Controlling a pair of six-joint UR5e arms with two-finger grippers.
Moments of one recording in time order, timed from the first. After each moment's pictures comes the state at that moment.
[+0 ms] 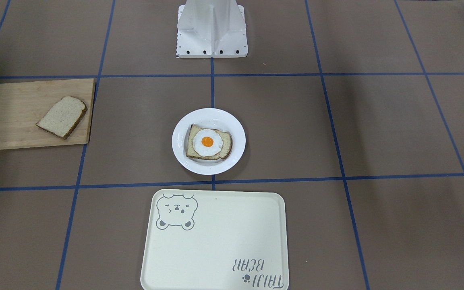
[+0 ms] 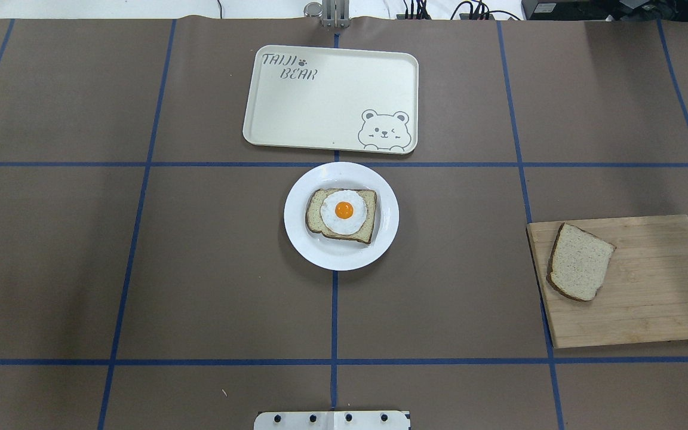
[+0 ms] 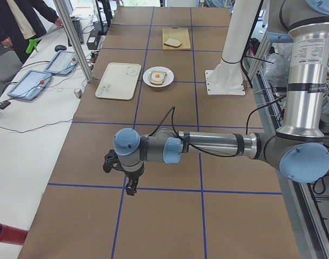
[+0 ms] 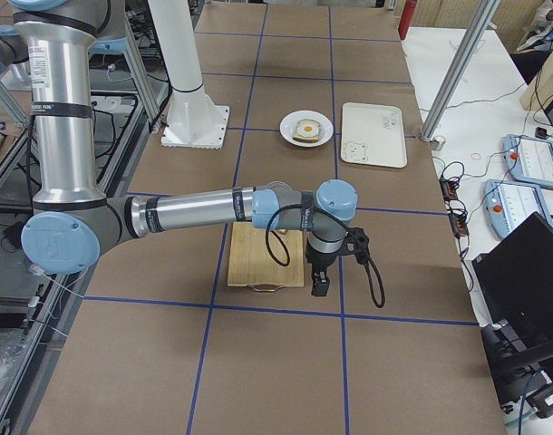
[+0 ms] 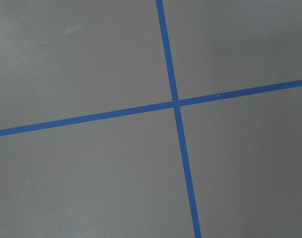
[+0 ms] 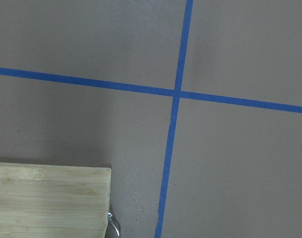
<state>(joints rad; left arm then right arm) -1.58 -1.59 -1.58 -1.57 -2.35 0.15 1.48 -1.56 1.72 -1.72 2.27 -0.05</state>
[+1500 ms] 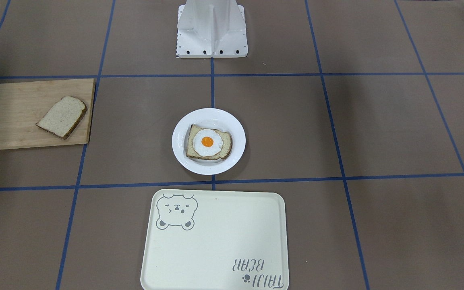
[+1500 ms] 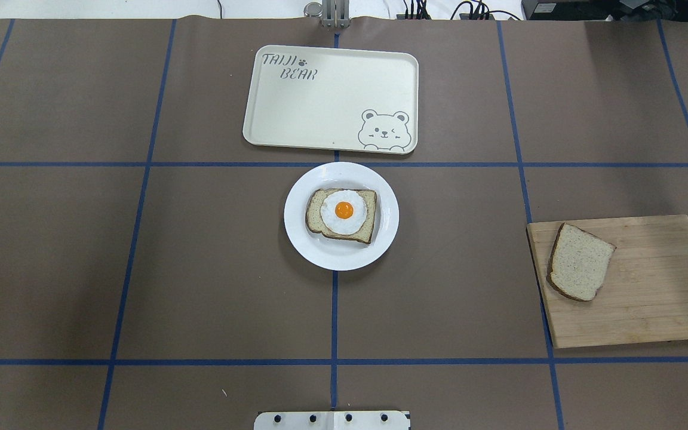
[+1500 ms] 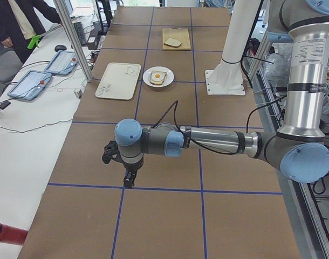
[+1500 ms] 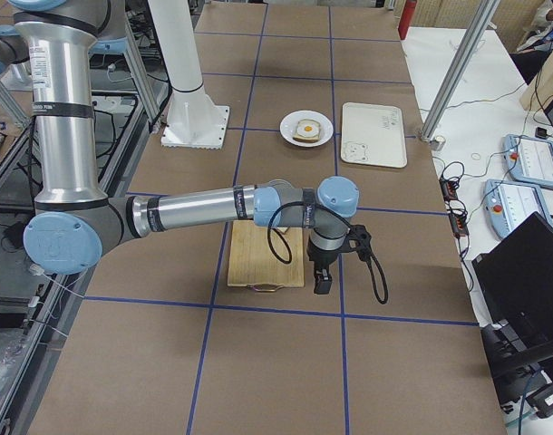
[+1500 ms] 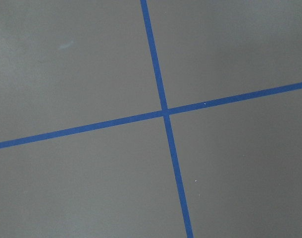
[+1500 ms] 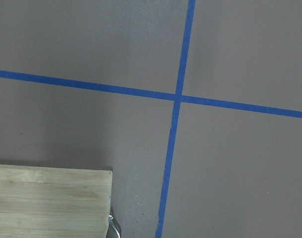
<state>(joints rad) -1.58 -1.59 -1.65 -1.57 -2.35 0.16 1.48 -1.54 1.73 -1.72 2.26 -0.05</state>
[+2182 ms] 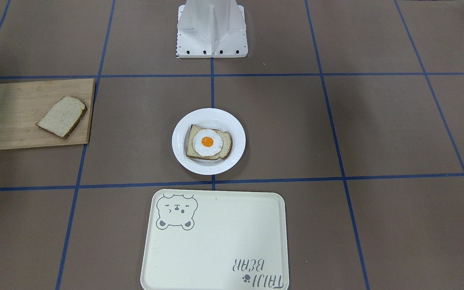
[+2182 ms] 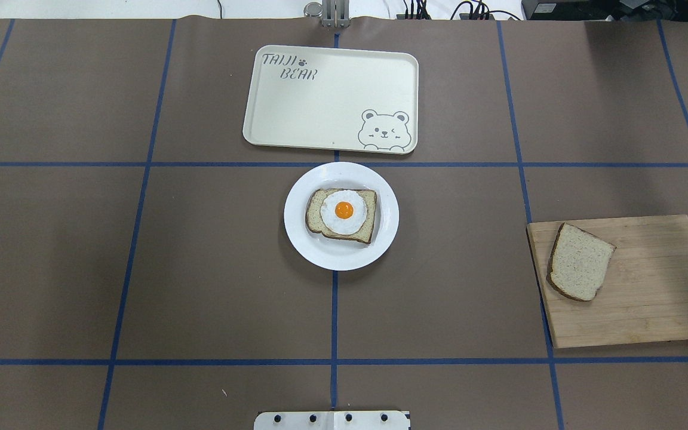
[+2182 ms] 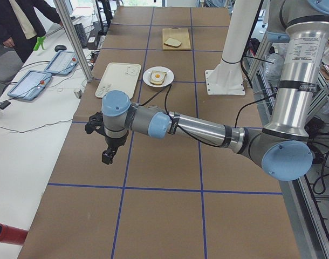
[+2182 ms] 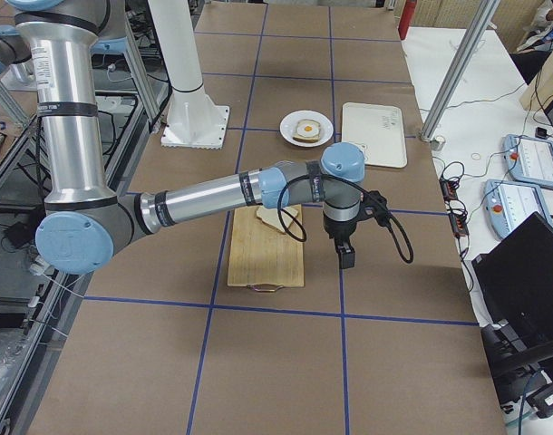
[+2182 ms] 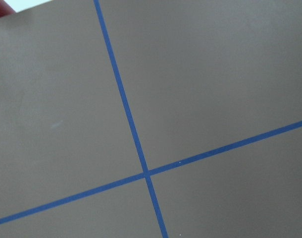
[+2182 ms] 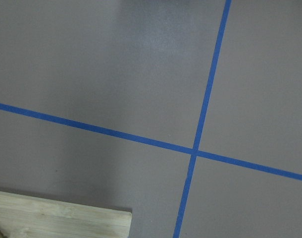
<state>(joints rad) -1.59 -1.71 -1.66 -1.66 -2.35 0.16 1.51 -1.50 1.78 -1.60 2.26 -0.04</state>
